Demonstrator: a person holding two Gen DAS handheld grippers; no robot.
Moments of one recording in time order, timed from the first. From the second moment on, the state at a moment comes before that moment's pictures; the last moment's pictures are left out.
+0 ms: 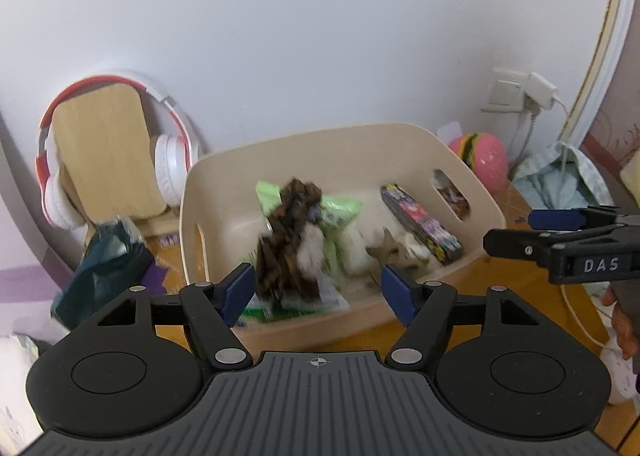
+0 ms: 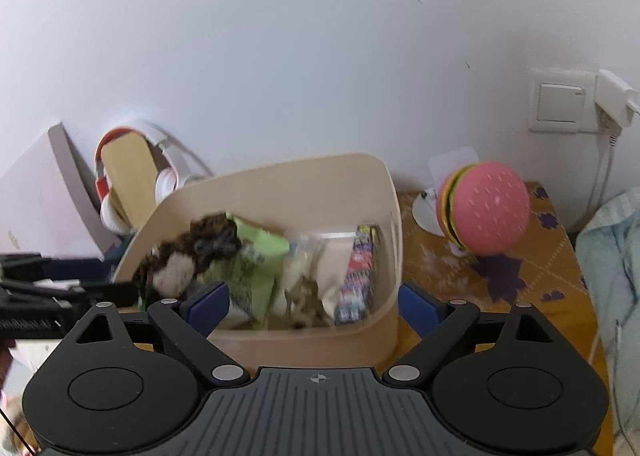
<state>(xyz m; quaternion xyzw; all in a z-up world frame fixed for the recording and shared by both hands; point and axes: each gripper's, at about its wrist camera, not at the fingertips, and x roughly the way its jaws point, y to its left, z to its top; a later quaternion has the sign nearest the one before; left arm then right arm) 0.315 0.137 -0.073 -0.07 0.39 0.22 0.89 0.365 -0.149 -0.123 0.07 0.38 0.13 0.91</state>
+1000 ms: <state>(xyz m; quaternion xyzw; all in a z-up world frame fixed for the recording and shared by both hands) 0.242 0.019 -0.191 -0.16 0.53 0.10 0.82 0.279 -0.144 -0.202 0.01 0.50 0.14 0.85</state>
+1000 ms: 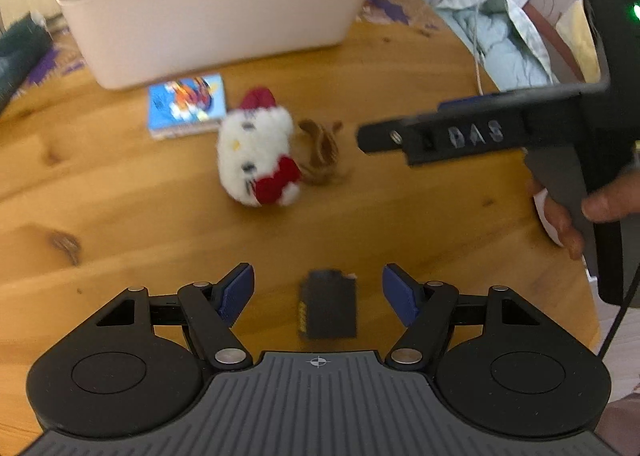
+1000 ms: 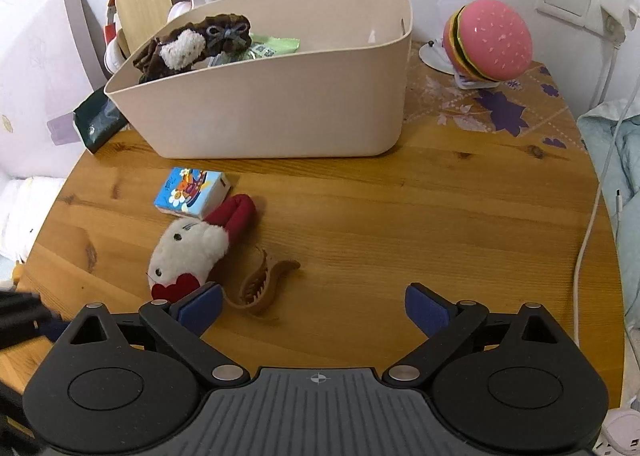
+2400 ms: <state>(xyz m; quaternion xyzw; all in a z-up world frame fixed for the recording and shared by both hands) 0.231 0.034 -0.217 -0.13 0.54 0.14 0.82 0.298 -0.109 -0.235 -0.09 0.50 0.15 0.85</state>
